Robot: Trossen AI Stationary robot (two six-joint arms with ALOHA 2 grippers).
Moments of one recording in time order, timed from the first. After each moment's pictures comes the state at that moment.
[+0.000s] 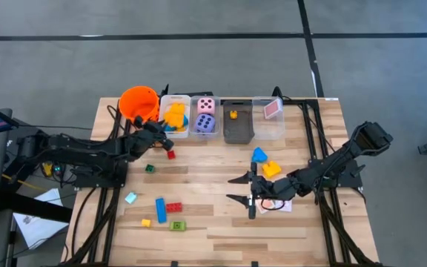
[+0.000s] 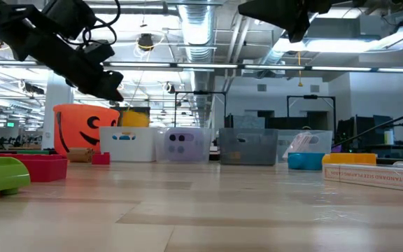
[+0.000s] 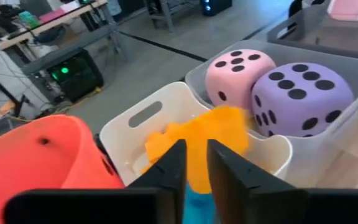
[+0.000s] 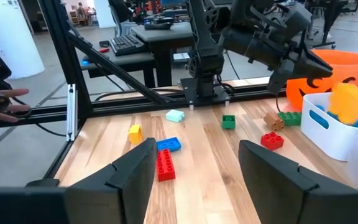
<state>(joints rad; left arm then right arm) 0.19 0.96 0.31 0.22 -0.83 -0.03 0.50 1.48 0.69 0.63 0.58 0.18</state>
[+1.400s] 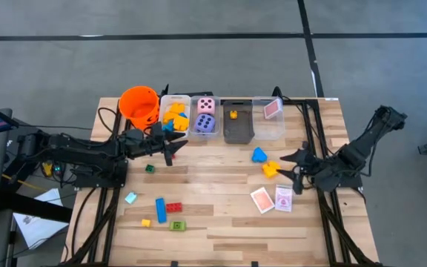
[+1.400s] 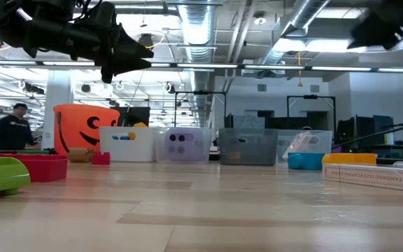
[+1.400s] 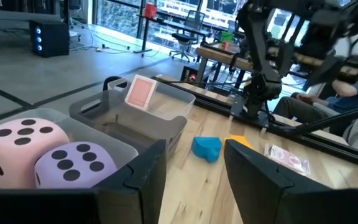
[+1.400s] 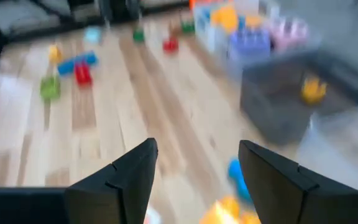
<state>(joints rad) 0.14 0.96 0.31 0.57 -0.20 -0.24 0.70 0.74 0.67 -0.75 0.84 0.74</state>
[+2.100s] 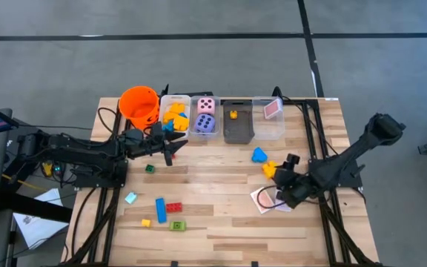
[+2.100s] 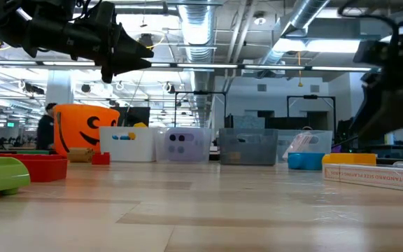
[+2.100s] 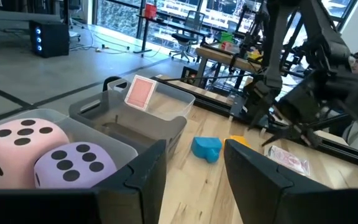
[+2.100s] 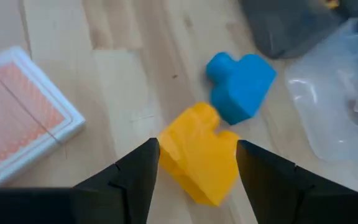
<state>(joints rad) 0.14 0.96 0.31 0.58 -0.20 -0.24 0.61 1.22 0.52 -0.66 0.73 0.70</state>
